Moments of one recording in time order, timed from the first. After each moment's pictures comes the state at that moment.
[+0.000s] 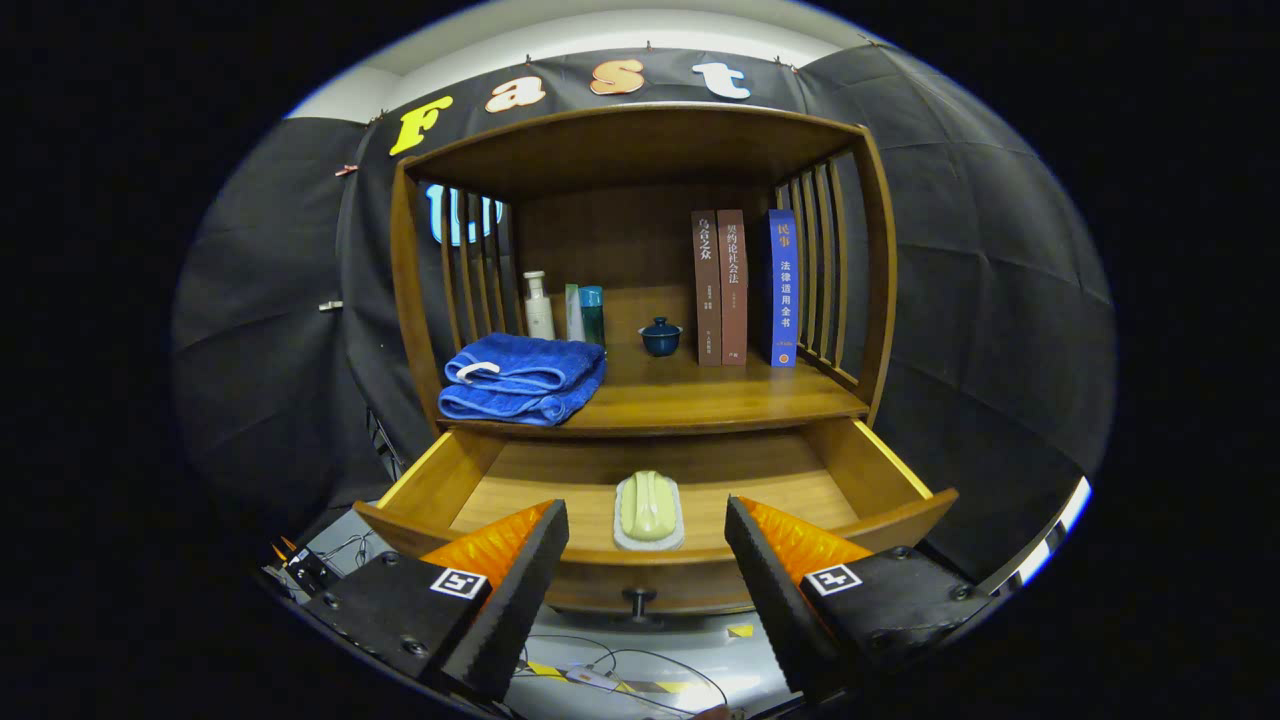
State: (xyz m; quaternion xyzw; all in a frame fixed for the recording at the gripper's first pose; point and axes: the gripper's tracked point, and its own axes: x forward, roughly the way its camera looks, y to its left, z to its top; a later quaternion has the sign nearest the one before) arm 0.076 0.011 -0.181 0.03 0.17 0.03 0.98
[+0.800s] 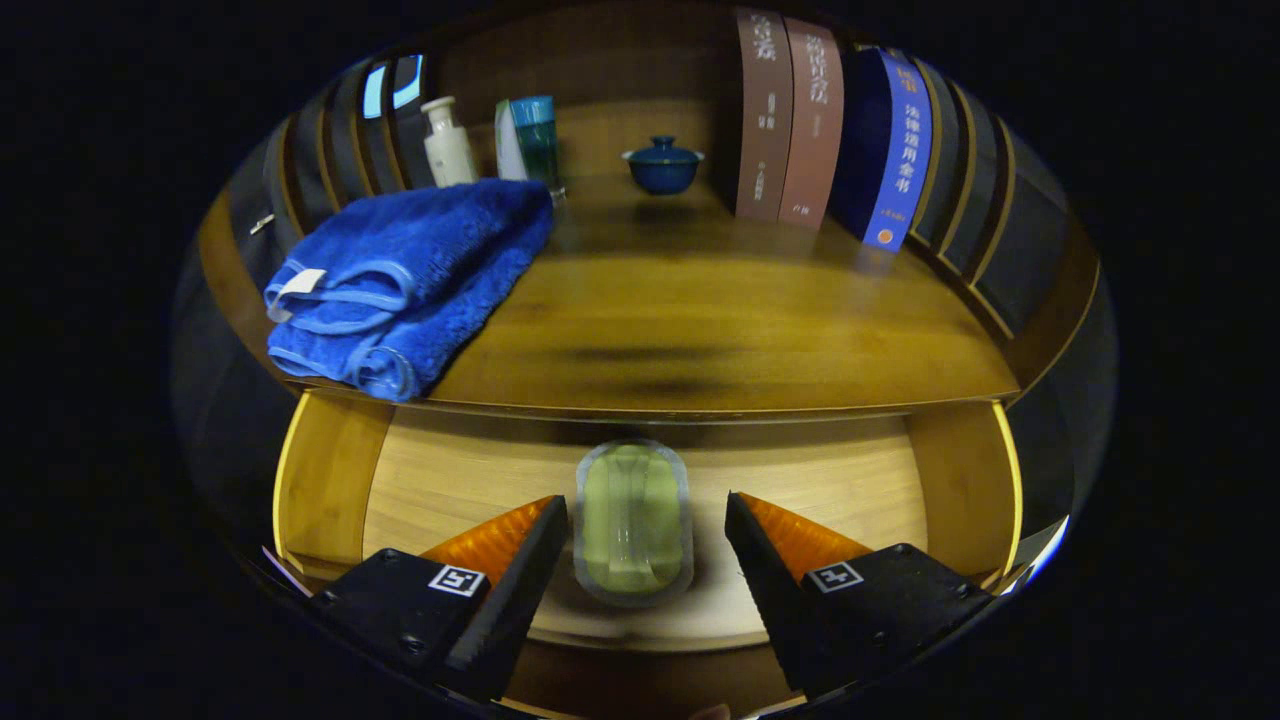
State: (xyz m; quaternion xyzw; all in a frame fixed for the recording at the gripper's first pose) arm 0.208 0.019 -0.307 0.01 0.44 0.02 0.90
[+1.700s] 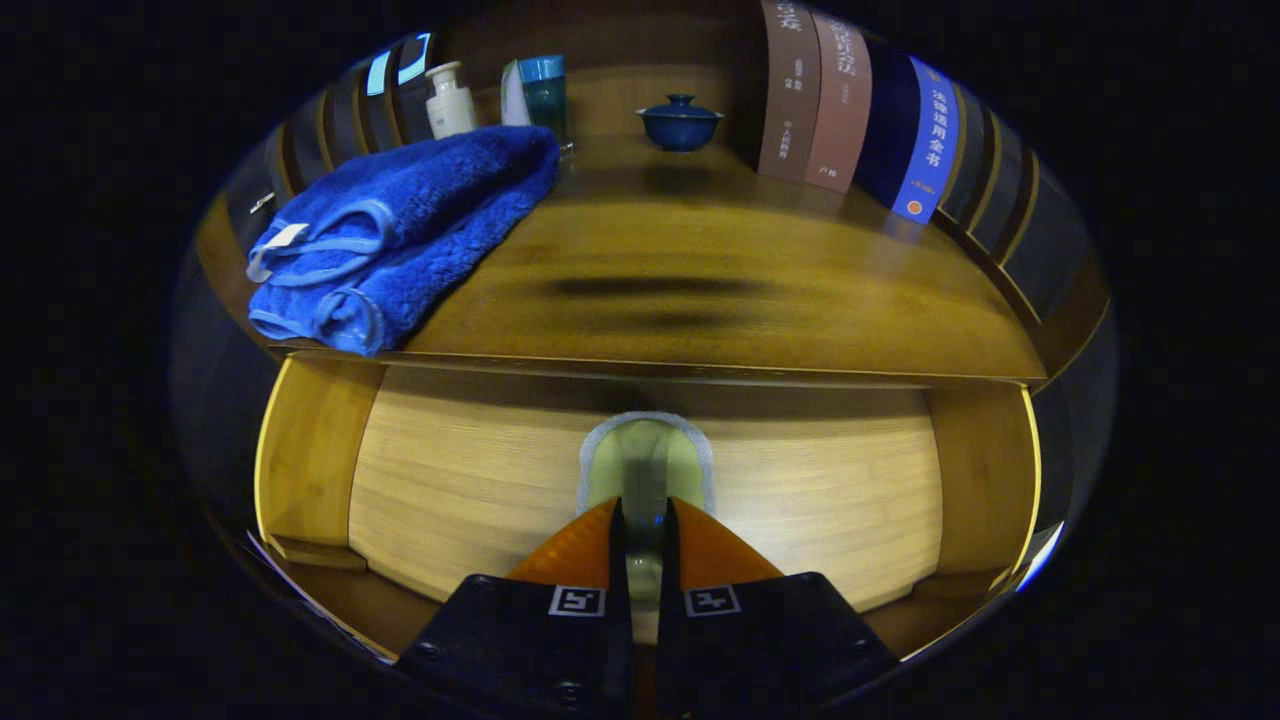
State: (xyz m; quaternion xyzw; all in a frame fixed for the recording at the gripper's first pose) arm 0.190 0.022 -0.308 -0.01 0.46 0.03 0.89
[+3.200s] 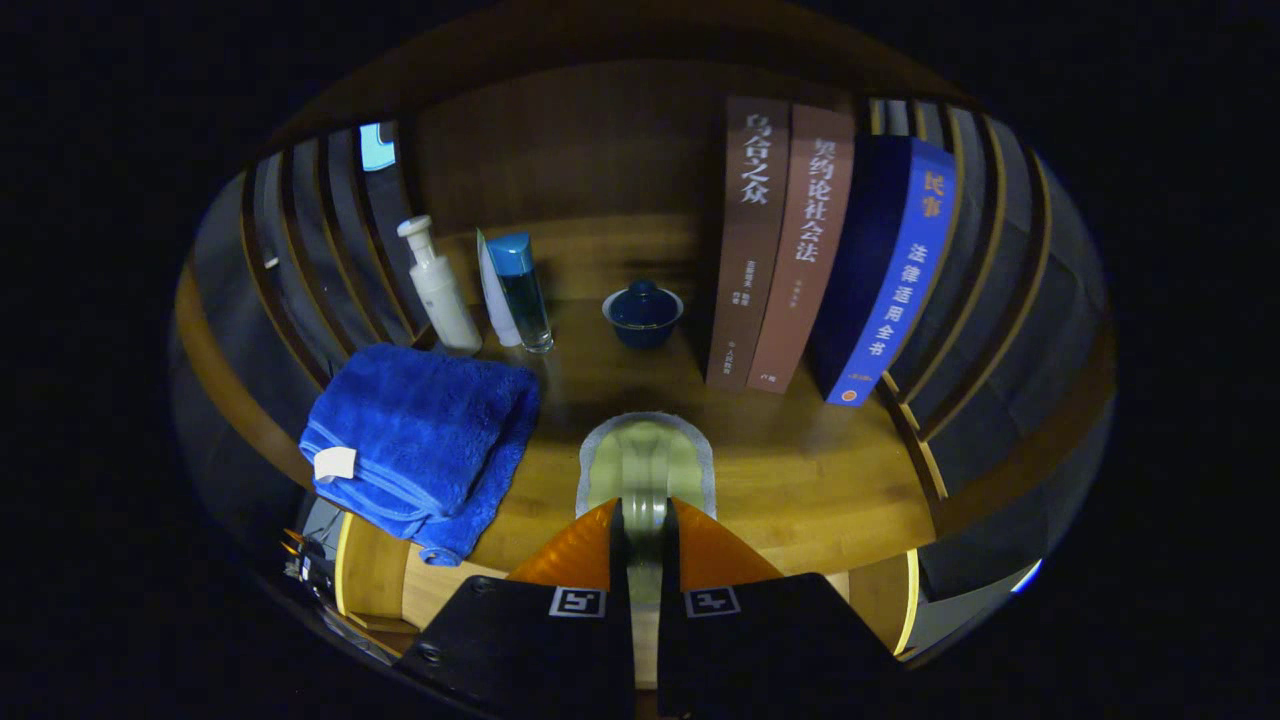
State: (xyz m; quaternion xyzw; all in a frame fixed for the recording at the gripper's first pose) arm 0.301 0.001 -0.184 0.00 0.36 0.03 0.93
